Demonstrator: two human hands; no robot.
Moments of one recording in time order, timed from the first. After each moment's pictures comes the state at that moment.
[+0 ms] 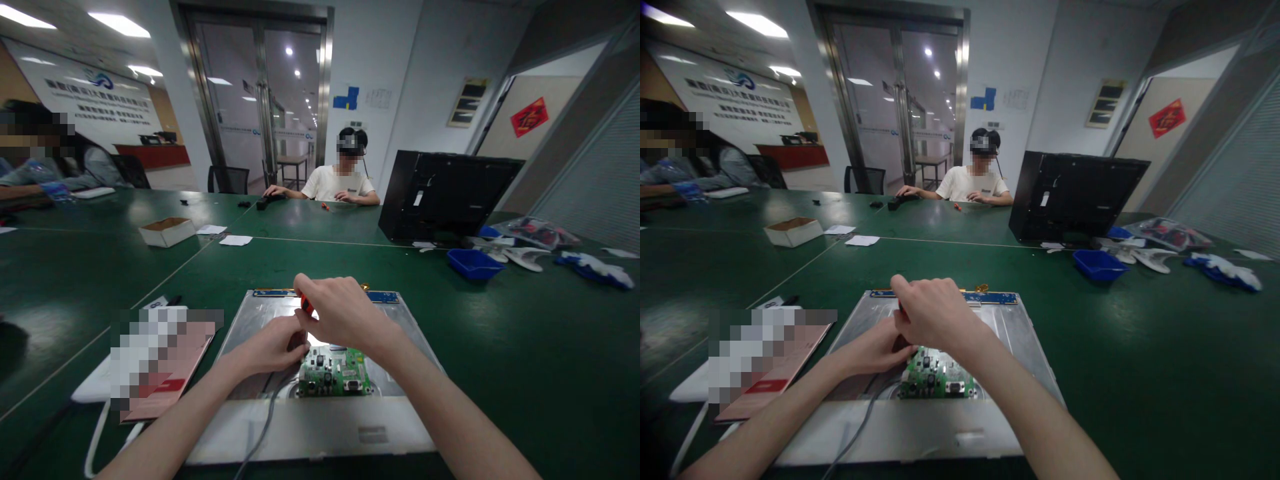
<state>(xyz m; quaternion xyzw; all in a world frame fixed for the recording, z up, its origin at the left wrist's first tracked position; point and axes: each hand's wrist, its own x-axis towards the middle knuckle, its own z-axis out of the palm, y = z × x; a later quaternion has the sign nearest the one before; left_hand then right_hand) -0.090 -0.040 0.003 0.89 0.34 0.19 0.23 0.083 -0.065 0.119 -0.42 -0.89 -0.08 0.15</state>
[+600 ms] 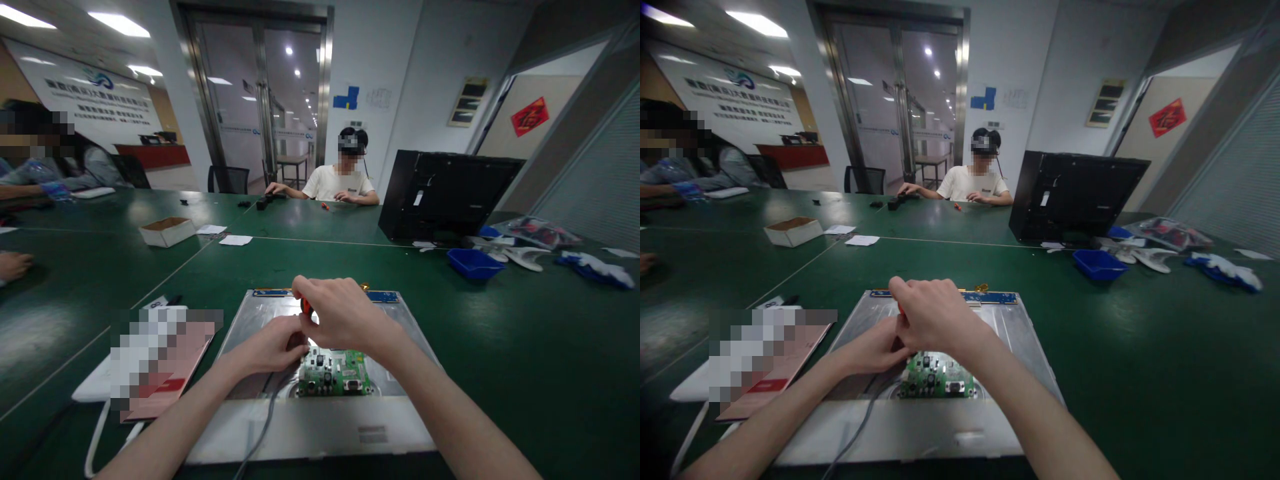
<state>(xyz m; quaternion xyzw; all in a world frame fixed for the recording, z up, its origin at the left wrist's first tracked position) -0.091 -0.038 -0.001 0.89 0.32 0.21 0.26 0.086 -0.068 0.121 -0.39 -0.91 -0.05 0.15</state>
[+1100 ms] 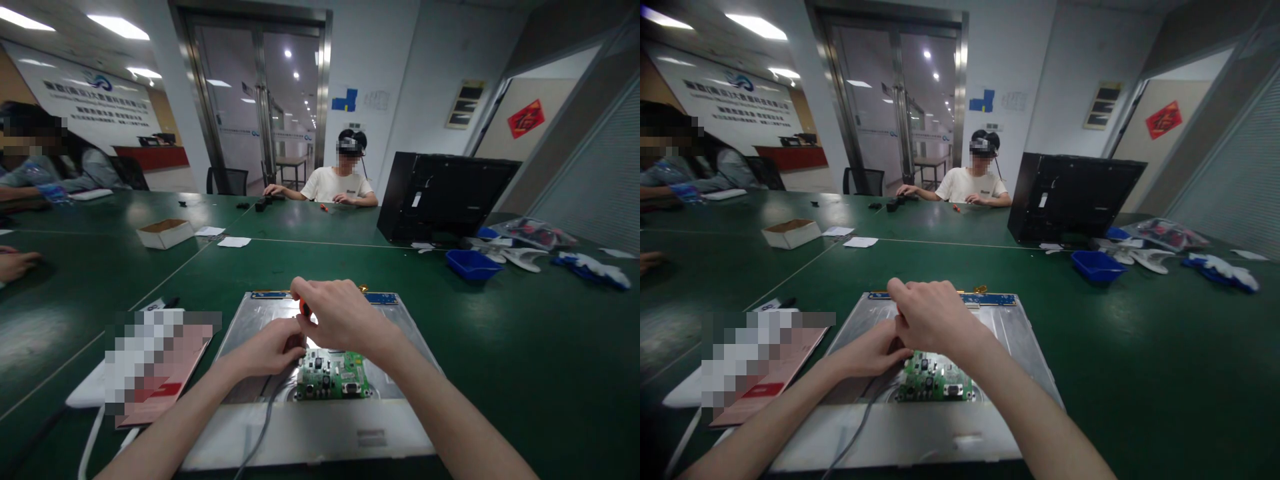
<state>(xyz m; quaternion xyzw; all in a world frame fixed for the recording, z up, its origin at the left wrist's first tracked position) -0.092 -0.039 -0.002 0.87 0.34 0.20 0.28 0.086 -0.065 0.119 -0.39 -0.90 -0.05 0.15</state>
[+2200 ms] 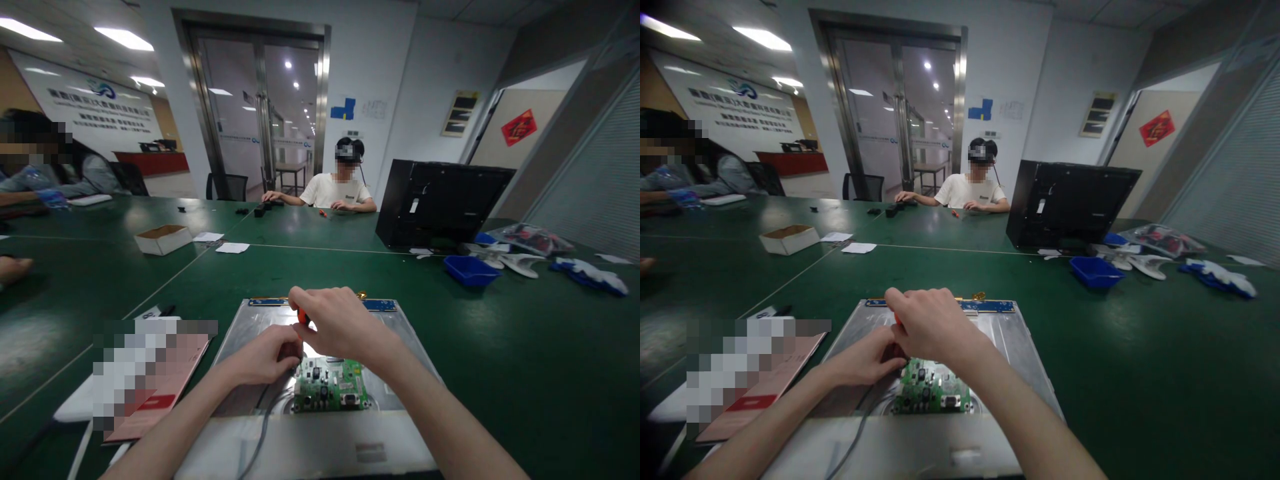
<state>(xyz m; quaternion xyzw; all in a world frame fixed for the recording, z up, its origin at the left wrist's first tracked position) -0.095 -0.038 0.006 0.86 0.34 0.19 0.33 0.088 -0.062 0.118 -0.39 -0.91 -0.04 0.15</state>
